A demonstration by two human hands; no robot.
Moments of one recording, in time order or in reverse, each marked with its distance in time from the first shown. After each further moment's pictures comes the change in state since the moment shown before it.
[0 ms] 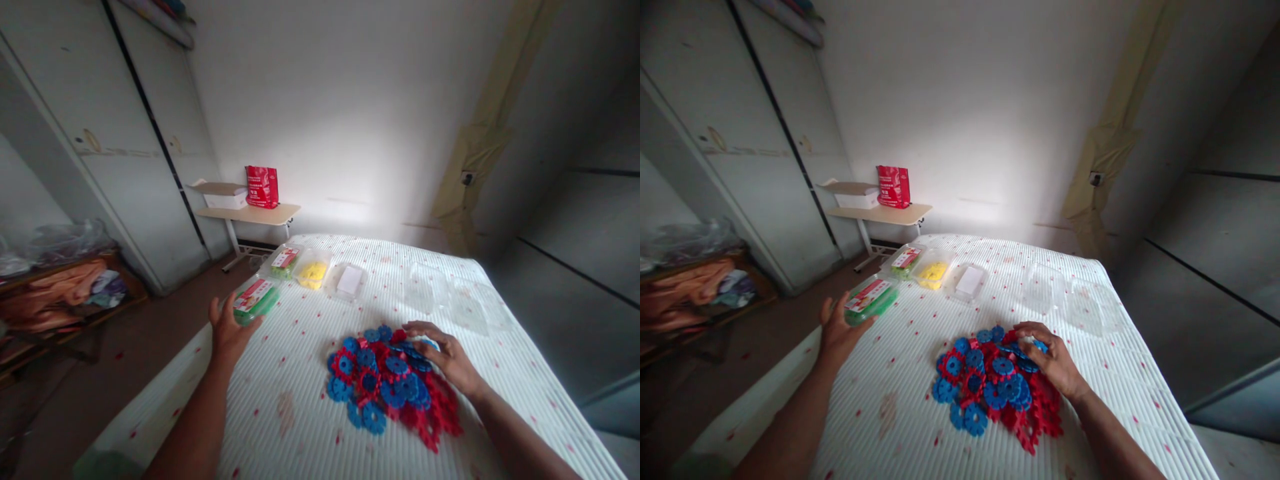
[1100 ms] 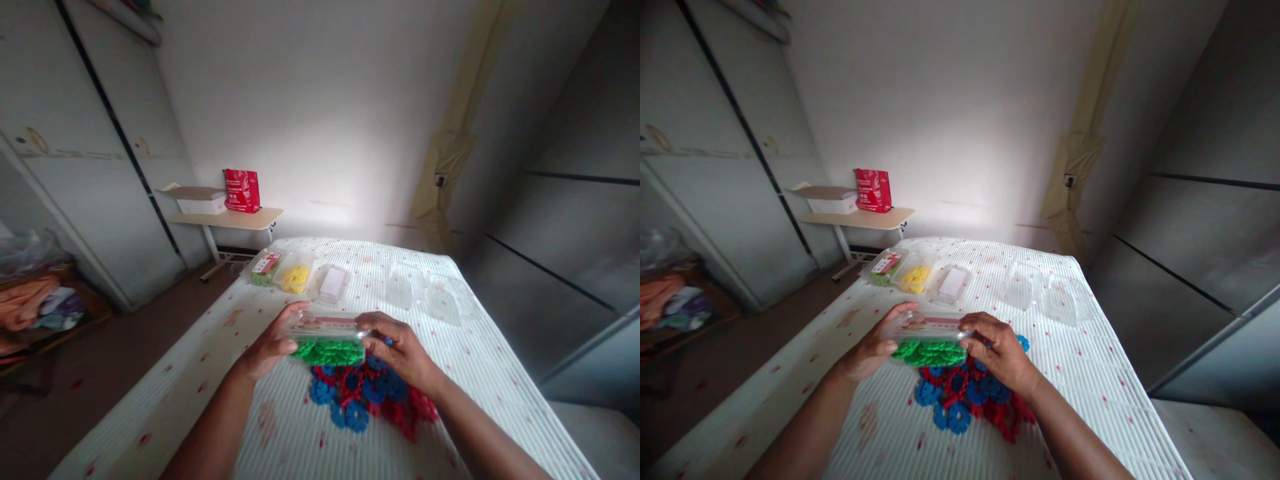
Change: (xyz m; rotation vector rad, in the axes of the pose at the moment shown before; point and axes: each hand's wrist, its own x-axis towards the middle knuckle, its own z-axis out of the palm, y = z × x) left_hand -0.042 0.102 0.015 -1.191 -1.034 0.120; right_hand 0.010 -0.079 0.032 -0.032 -0.099 -0.437
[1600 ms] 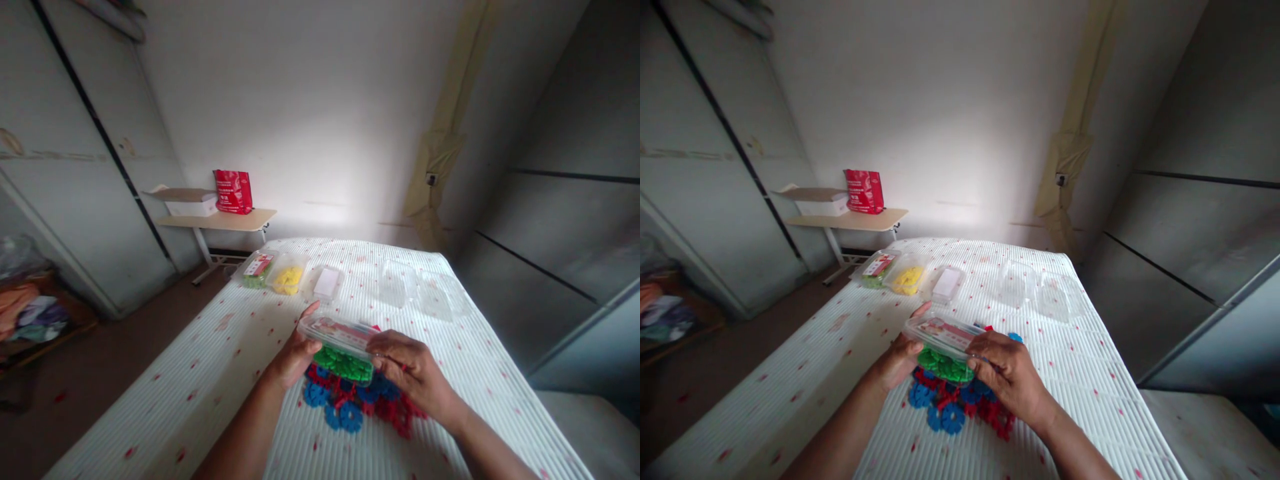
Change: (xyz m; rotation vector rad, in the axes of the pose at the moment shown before) left_hand 0.023 -0.045 0.043 -0.406 0.017 -0.020; right_hand -0.032 -0.017 -0.009 -0.023 0.015 0.013
